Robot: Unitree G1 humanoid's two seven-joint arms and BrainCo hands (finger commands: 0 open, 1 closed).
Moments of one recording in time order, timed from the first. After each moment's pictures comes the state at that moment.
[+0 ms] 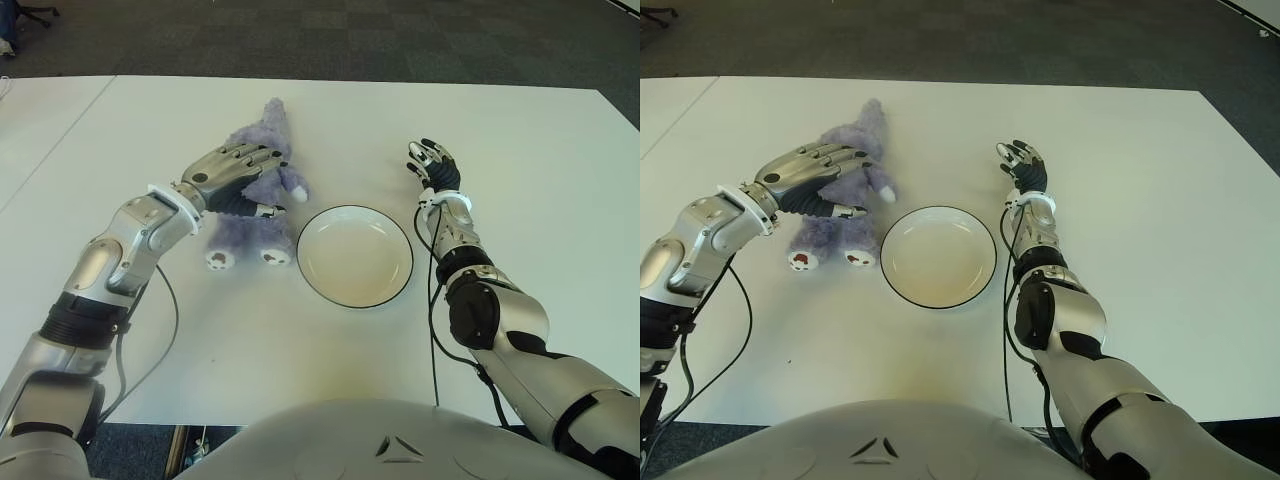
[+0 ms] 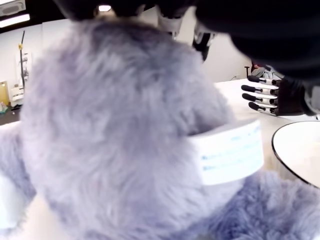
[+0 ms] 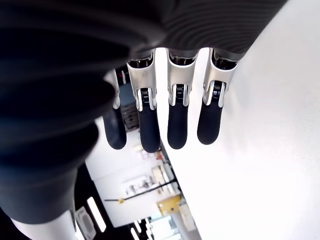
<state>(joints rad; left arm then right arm) -0.25 0.76 -0.18 -0.04 0.77 -0.30 -0.31 -0.75 -0.05 -0.48 1.16 0.14 -0.21 0.03</state>
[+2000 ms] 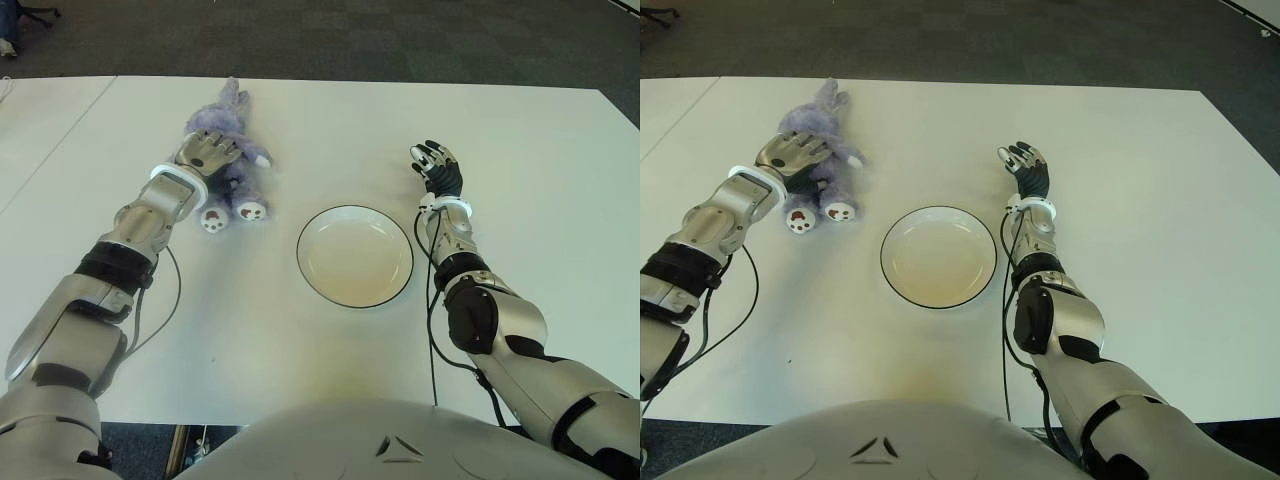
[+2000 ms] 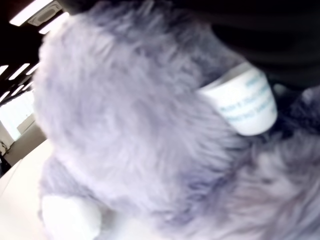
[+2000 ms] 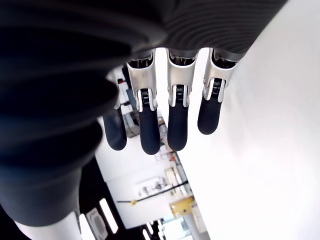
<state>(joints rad) -0.60 0.71 -0.50 0.51 1.21 -0.09 -0.21 -0.72 -0.05 -0.48 1.18 0.14 -0.32 0.03</state>
